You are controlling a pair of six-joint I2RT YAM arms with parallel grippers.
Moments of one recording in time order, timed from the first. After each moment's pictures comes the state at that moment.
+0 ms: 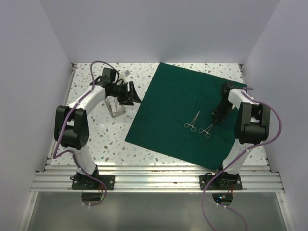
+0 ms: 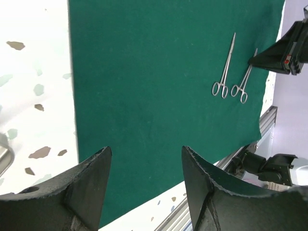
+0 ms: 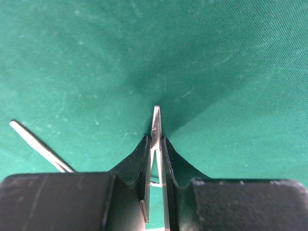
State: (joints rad) left arm -0.19 1.82 1.38 -0.53 0.64 -0.35; right arm -0.11 1.89 1.28 -0.89 0.06 0.65
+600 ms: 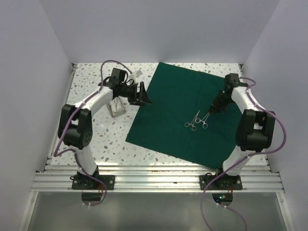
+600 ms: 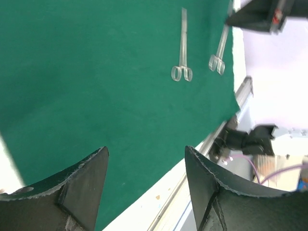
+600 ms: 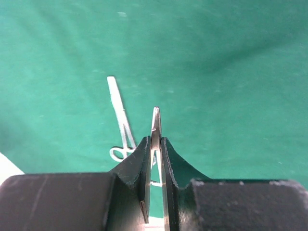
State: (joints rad) left arm -0.28 1.83 1.39 -0.45 0.78 -0.35; right arm -0.10 1.77 1.33 -0.83 -0.10 0.59
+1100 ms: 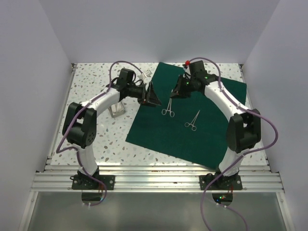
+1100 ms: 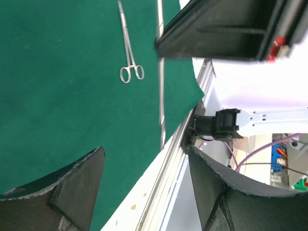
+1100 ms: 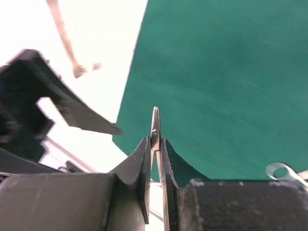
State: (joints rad) left arm -0.37 1.88 1.40 -0.27 0.96 -0.45; right arm 0.30 1.78 1.53 -0.65 -0.37 0.56
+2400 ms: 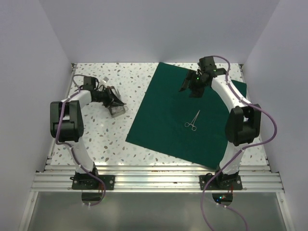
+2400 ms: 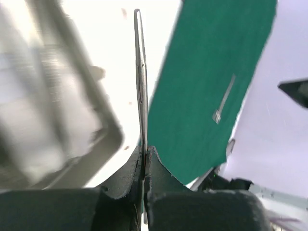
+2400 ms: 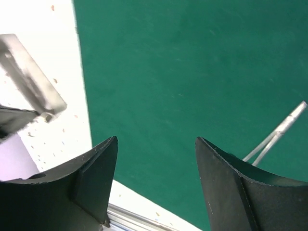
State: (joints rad) left arm 0.05 1.92 1.25 -0.35 0.84 -0.47; right arm 0.20 1.88 1.68 -0.78 -0.27 0.59
